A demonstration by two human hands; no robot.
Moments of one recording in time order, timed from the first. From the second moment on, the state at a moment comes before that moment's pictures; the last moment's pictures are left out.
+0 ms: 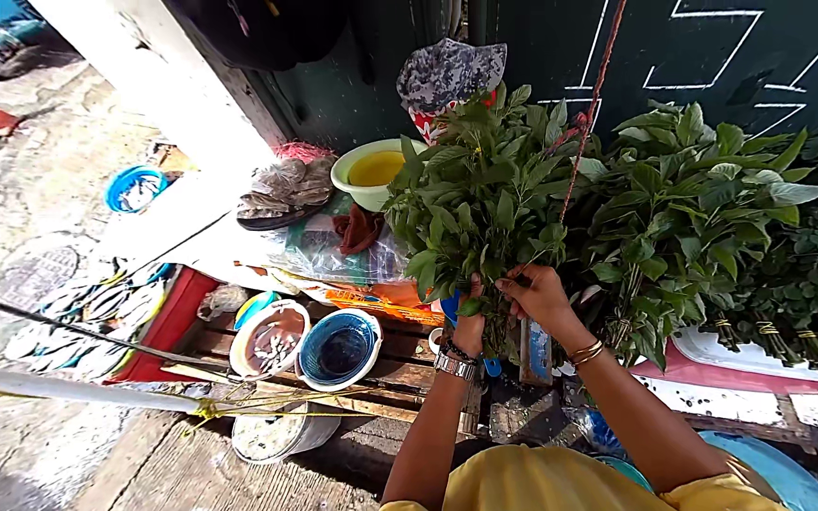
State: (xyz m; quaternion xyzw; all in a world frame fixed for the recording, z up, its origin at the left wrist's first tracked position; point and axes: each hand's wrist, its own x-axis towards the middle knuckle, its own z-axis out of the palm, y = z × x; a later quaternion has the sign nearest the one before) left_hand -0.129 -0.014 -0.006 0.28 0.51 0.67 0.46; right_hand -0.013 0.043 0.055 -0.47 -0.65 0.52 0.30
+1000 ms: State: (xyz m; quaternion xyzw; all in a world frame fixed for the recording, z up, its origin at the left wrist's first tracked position) left_hand -0.208 -0.014 0.071 0.39 0.54 0.70 0.24; right_hand 0.128 -0.026 -0.004 -0.43 -0.66 0.52 0.33
